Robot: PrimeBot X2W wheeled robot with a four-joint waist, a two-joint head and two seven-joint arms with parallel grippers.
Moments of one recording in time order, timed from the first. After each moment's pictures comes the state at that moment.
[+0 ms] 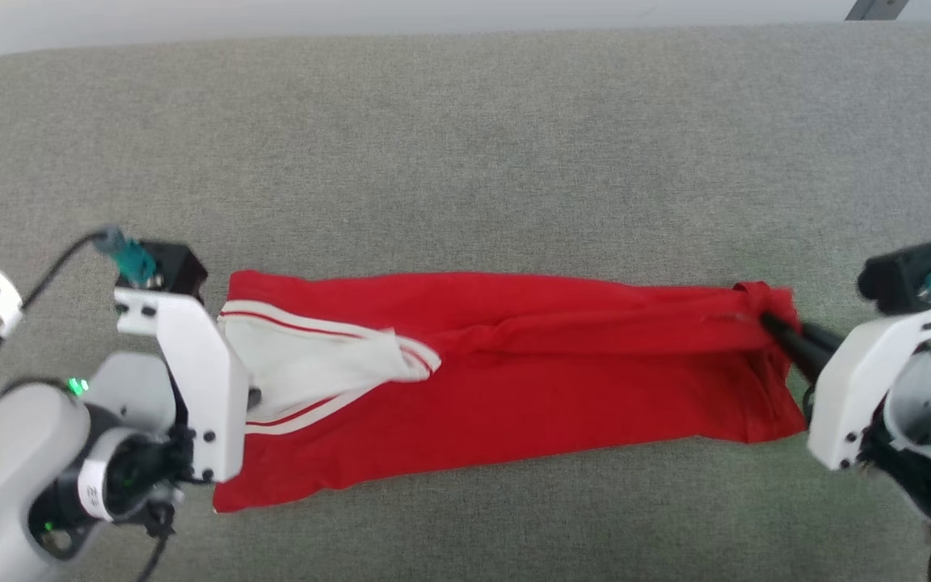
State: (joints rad) left arm -0.65 0.91 -0.84 -0.20 -1.17 0.48 0.83; right arm -0.28 -0.42 0.14 -0.02 0.58 0.13 0.62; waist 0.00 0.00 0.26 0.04
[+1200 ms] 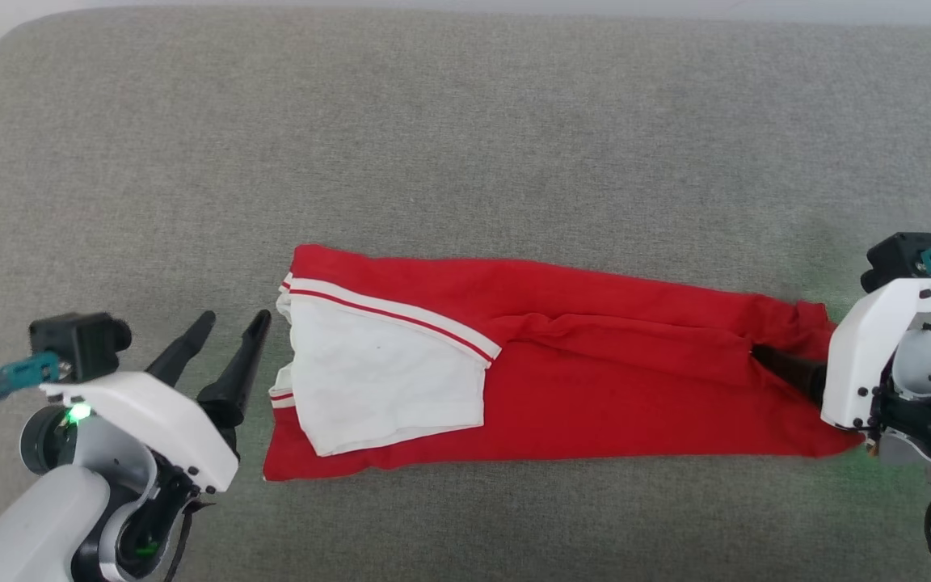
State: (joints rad) left arm -0.36 0.72 -0.64 0.03 -1.13 0.19 -0.03; right arm -0.40 -0.35 0.09 0.32 0.68 0.13 0.86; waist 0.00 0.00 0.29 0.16
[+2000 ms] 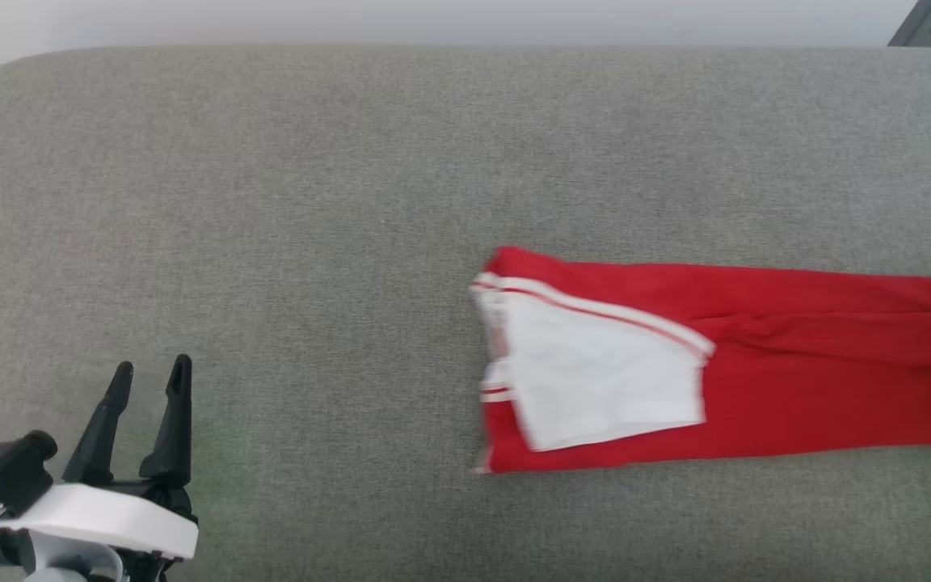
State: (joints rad) left arm -0.05 0.44 -0.19 0.13 -0.76 -0.04 -0.26; right arm -0.40 -0.62 -0.07 0.41 0.73 0.13 0.74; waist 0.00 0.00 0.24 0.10
